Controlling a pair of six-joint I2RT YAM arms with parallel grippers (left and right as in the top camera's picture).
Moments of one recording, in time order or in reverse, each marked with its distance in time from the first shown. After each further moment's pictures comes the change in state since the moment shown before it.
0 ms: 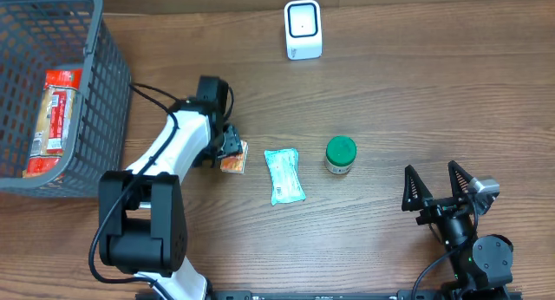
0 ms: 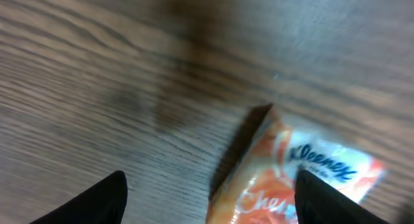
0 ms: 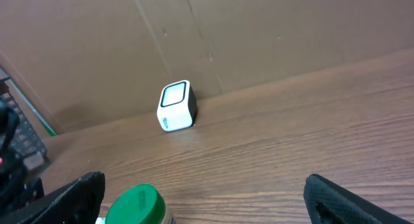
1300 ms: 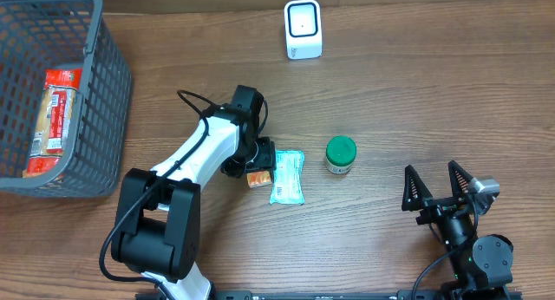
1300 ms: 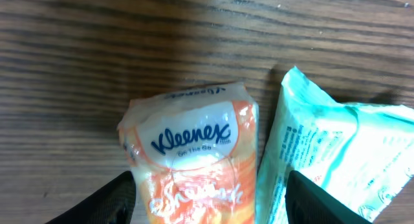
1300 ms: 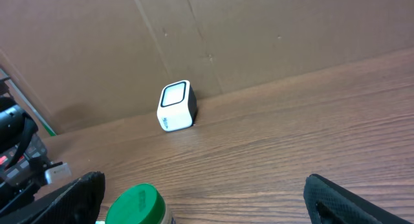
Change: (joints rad) left arm -0.175 0.000 -0.011 -0.052 0.260 0.028; right arm 0.000 0.000 0.000 0.000 0.000 0.000
